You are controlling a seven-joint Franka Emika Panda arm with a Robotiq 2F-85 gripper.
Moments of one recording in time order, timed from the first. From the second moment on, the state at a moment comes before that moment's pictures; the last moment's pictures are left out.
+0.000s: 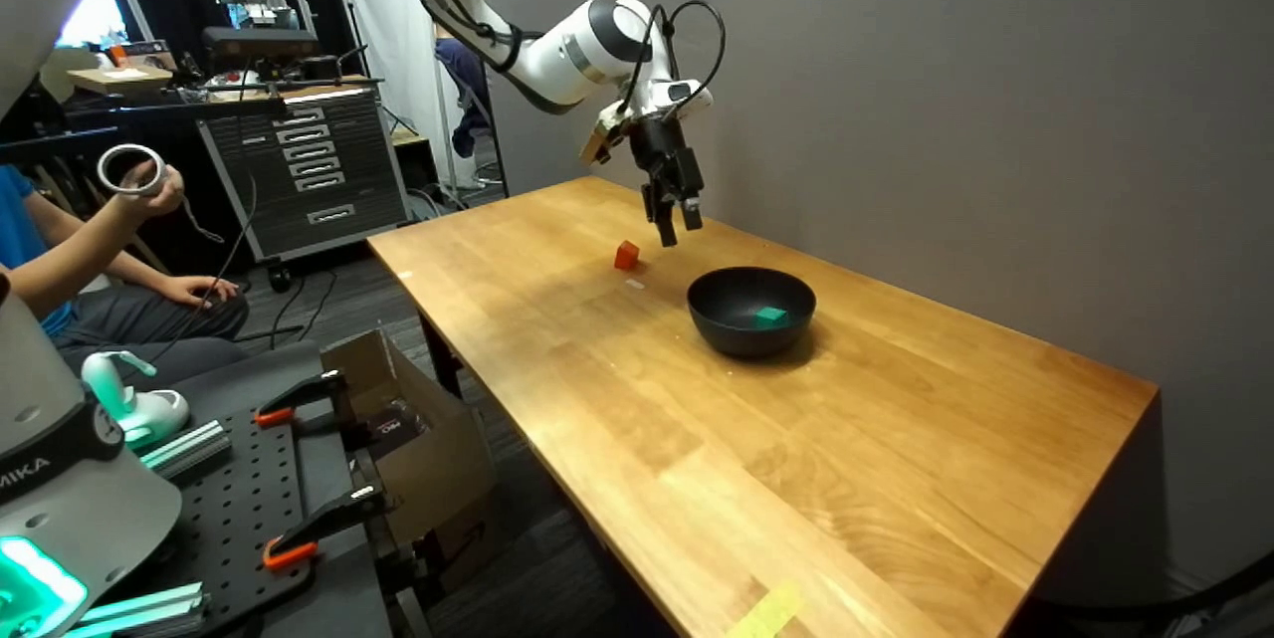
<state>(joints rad) 0.27 0.78 -0.09 -1.38 -0.52 1.84 0.58</state>
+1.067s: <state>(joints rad) 0.22 0.98 0.13 -1.18 -0.02 1.95 0.07</state>
